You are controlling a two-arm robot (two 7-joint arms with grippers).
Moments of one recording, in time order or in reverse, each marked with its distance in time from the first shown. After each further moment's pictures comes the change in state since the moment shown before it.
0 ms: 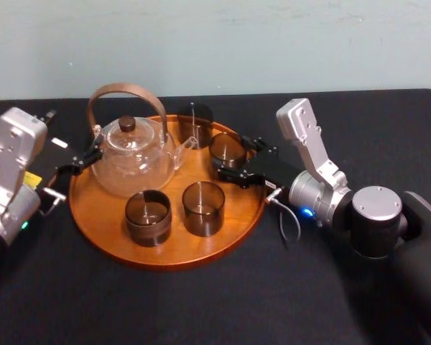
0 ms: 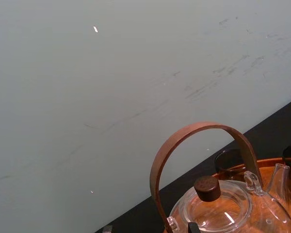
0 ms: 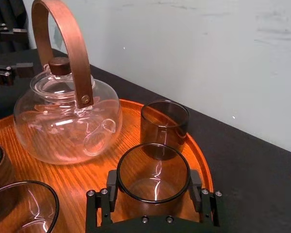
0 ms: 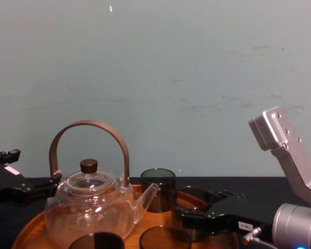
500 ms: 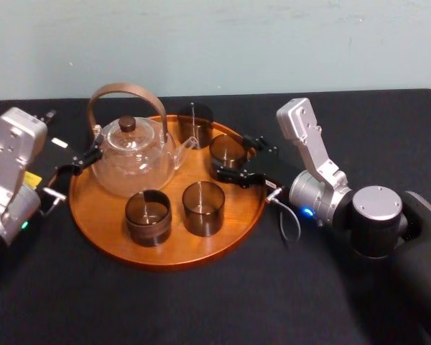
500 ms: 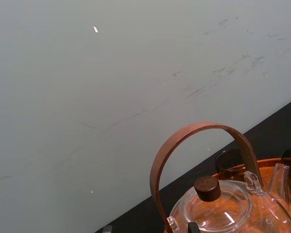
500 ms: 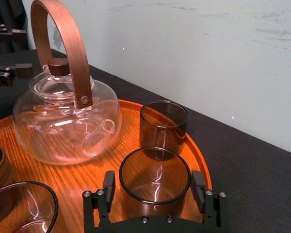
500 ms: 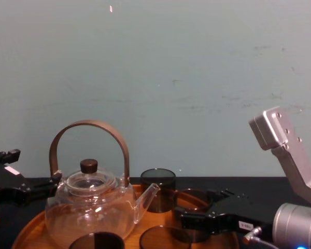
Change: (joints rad) left arm 0.000 0.000 0.000 0.000 0.000 0.000 0.000; right arm 0.000 0.000 0.001 -0.001 0.001 0.001 -0.001
